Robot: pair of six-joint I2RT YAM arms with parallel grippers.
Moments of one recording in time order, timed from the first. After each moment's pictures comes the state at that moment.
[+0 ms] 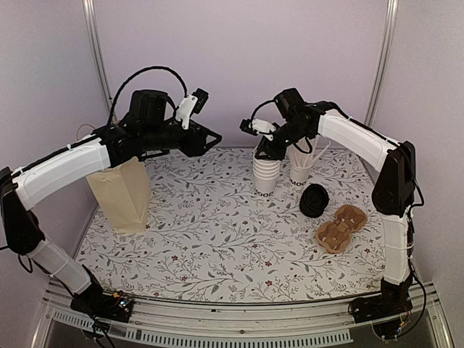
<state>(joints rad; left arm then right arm) -0.68 1.51 1.40 -0.25 0.17 -0.01 0.60 2.13 2.12 -0.85 -0.28 -0.67</state>
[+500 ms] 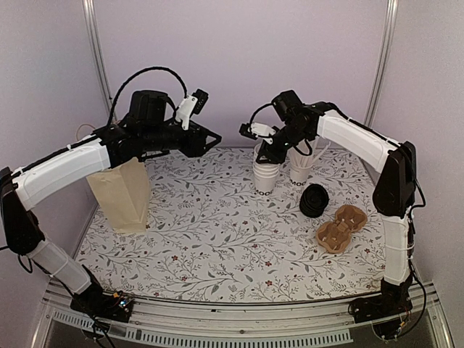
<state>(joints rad) -0.68 1.50 1.39 -0.24 0.17 -0.01 0.61 2.12 2.11 -0.90 -0.24 -0.64</state>
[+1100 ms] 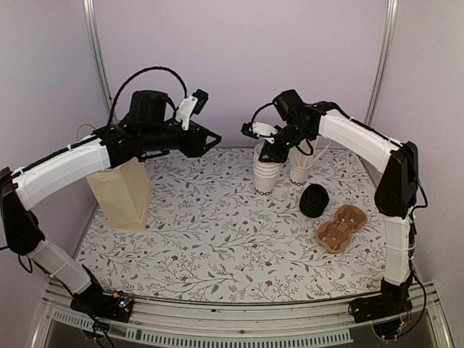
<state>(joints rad) -0.69 1.50 1.39 -0.24 0.16 0.00 0.61 2.10 2.09 -0.90 -0.19 -0.64</state>
